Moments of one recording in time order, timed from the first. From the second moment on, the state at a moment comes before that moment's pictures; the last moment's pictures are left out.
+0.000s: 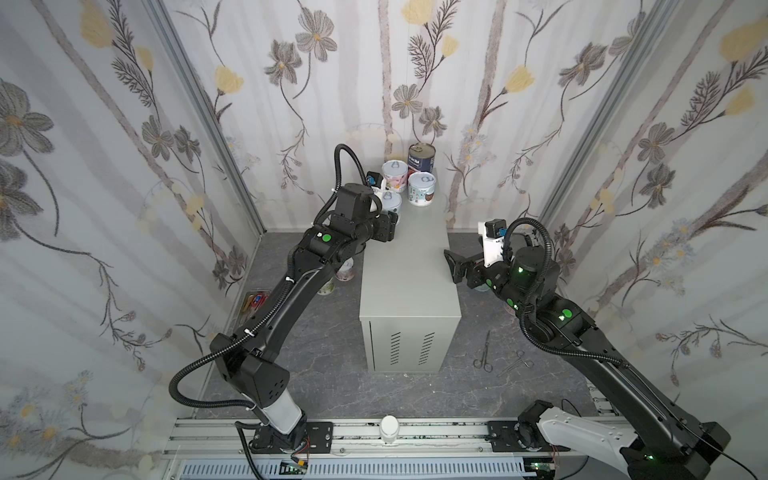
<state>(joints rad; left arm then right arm) -0.54 1.66 1.88 -0.63 -0.06 -0.12 0.61 1.06 1.16 -0.24 0.12 0.06</state>
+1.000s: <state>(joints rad) -0.50 1.94 2.20 -0.70 -0.02 -0.11 0.61 1.09 1.22 -0.20 0.10 0.03</state>
